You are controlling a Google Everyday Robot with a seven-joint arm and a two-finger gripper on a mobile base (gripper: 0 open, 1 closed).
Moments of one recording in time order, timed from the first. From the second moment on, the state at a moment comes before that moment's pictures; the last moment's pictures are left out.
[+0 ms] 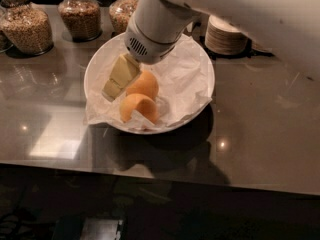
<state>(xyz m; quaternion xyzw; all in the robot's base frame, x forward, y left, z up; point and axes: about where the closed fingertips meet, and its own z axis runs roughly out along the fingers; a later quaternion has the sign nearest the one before) 0.538 0.054 0.937 -0.46 0.85 0.07 0.25</state>
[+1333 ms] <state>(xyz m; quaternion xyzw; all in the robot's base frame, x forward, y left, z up) 0.557 0.027 0.925 -0.30 0.91 0.11 0.26</state>
